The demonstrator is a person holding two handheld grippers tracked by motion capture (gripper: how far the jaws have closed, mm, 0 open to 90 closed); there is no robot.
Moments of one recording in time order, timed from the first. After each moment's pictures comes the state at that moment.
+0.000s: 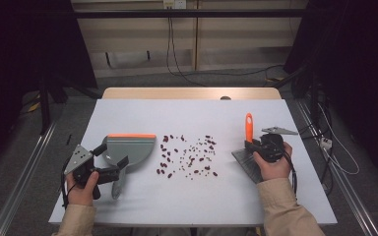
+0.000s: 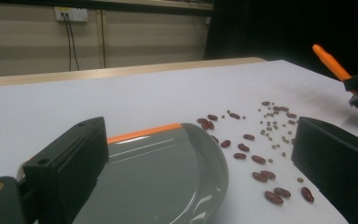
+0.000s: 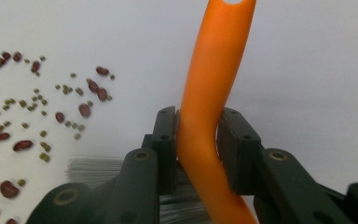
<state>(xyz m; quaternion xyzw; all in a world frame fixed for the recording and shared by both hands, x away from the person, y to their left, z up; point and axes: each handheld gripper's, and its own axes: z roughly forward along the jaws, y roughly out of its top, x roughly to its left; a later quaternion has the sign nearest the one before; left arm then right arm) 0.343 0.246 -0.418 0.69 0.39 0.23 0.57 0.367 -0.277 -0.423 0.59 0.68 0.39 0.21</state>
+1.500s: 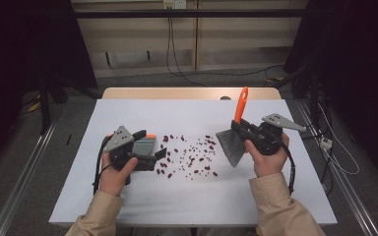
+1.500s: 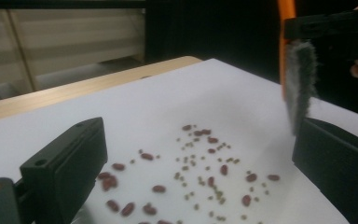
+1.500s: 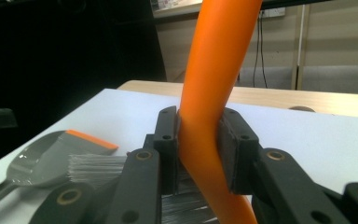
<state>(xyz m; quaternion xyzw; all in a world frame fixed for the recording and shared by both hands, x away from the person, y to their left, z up) 0.365 0.144 -0.370 0.75 0.30 0.14 0.58 0.351 -0.235 -0.352 0.49 0.63 0.56 0.23</state>
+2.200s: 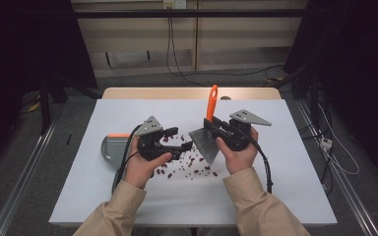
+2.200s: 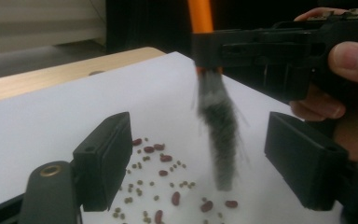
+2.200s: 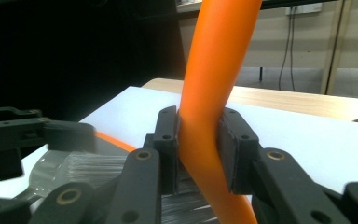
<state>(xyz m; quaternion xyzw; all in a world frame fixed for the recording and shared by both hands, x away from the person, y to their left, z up) 0.384 0.083 -0.364 0.76 0.28 0.06 0.58 0.373 -0.169 -0.357 0.46 0.65 0.56 0.21</state>
